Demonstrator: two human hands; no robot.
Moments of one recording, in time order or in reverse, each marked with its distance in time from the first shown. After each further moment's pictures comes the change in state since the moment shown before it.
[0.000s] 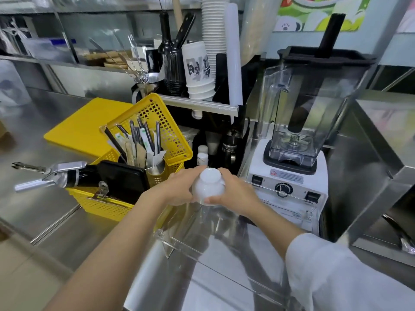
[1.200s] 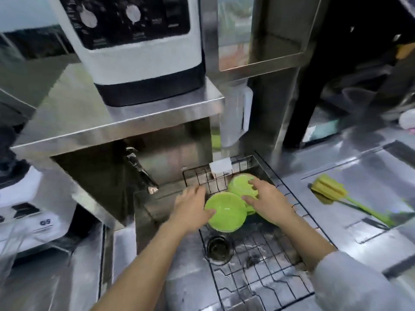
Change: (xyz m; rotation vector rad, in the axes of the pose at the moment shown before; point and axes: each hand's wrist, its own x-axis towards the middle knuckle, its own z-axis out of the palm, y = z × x) left_hand 0.090 0.439 0.339 0.257 -0.262 0.426; right_hand -0.364 0.425 -0.178 0.041 0.370 0.791
